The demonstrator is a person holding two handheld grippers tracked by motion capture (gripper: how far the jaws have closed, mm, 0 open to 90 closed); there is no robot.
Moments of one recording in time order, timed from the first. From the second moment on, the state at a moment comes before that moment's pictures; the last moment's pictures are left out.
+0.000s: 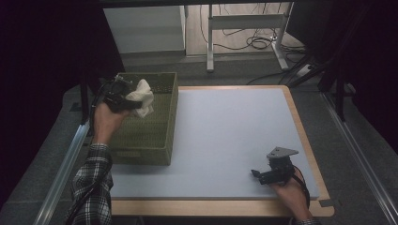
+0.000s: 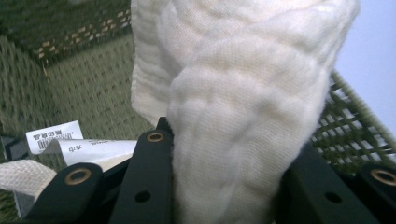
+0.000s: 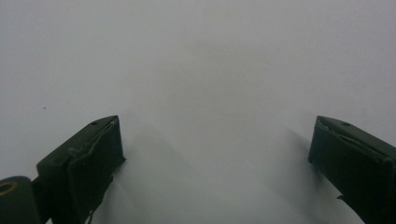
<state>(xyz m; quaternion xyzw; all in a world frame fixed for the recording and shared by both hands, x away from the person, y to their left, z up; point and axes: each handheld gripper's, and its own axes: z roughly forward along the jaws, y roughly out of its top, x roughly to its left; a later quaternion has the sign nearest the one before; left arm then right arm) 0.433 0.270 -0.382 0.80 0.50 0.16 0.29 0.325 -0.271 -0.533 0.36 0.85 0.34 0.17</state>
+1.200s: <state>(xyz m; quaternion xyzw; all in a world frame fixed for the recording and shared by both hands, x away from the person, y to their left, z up) 0.439 0.144 -0.337 0.83 0.39 0.16 0.36 0.325 -0.271 -0.533 0.36 0.85 0.34 0.17</state>
